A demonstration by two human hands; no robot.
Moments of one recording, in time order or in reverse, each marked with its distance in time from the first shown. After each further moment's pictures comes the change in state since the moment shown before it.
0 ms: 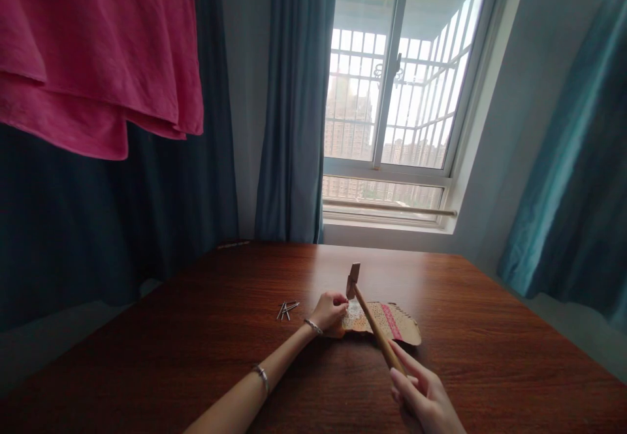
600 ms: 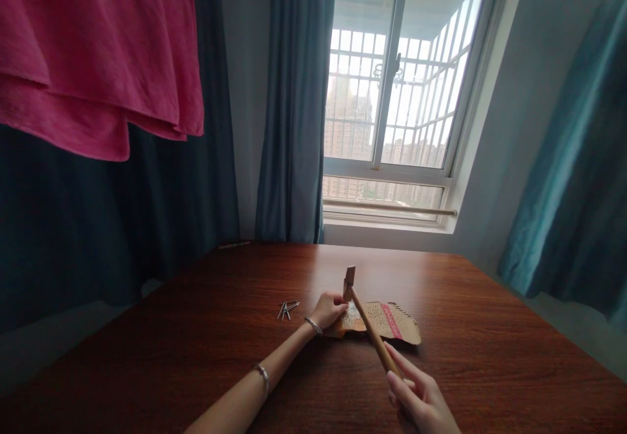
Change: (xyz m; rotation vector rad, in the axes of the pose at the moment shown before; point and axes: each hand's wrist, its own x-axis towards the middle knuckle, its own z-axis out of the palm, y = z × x) left_hand -0.003 0.010 -0.005 0.056 -0.034 -0.038; right_hand 0.003 0.017 0.000 0.055 0.005 -0.052
